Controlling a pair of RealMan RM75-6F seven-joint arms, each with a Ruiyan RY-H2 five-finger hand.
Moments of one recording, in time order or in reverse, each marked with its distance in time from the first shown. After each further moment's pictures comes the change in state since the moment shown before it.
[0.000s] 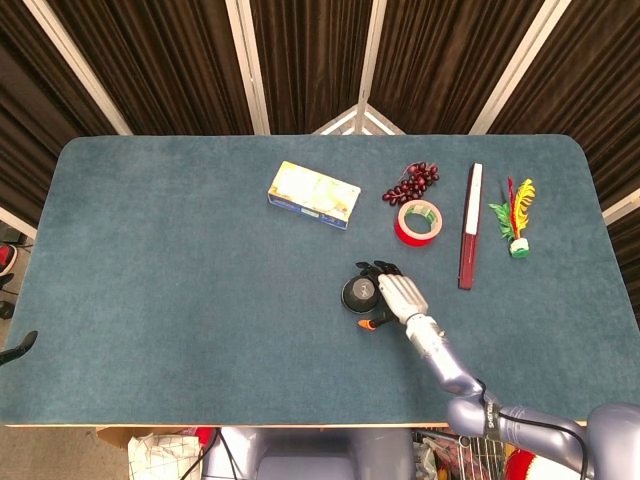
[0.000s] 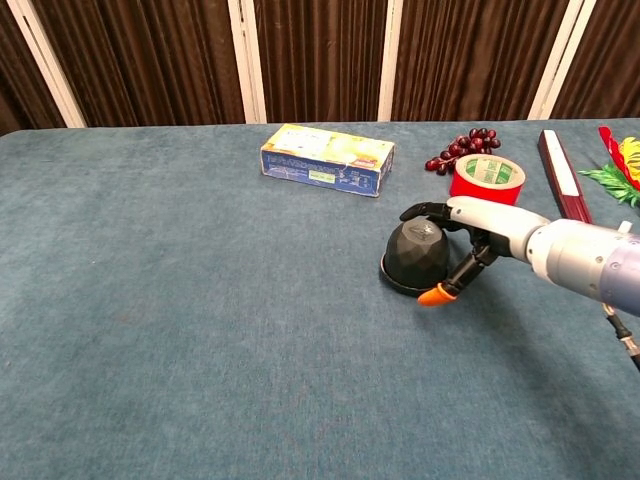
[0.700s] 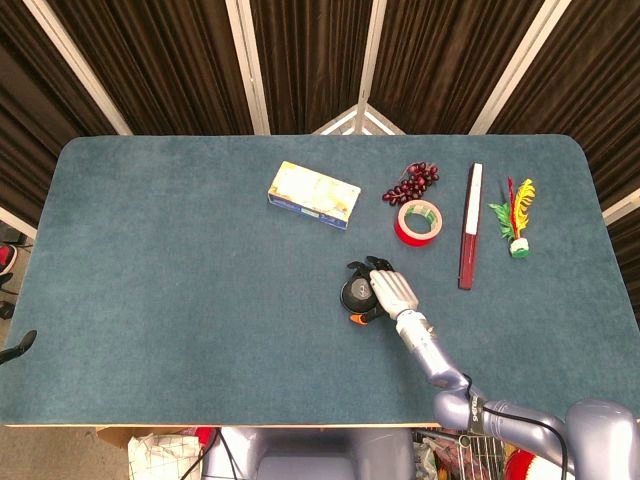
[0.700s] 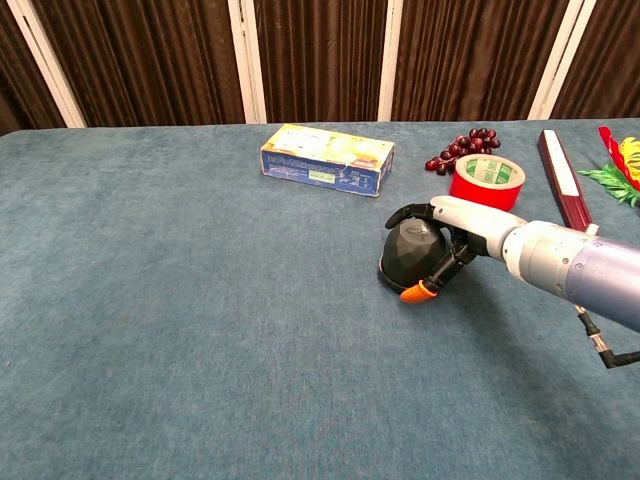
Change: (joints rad) left arm -0.002 -0.003 0.000 0.007 0.000 -0.002 -0.001; right arm 0.032 -0.076 0.012 0.098 0.013 -0.007 -0.001
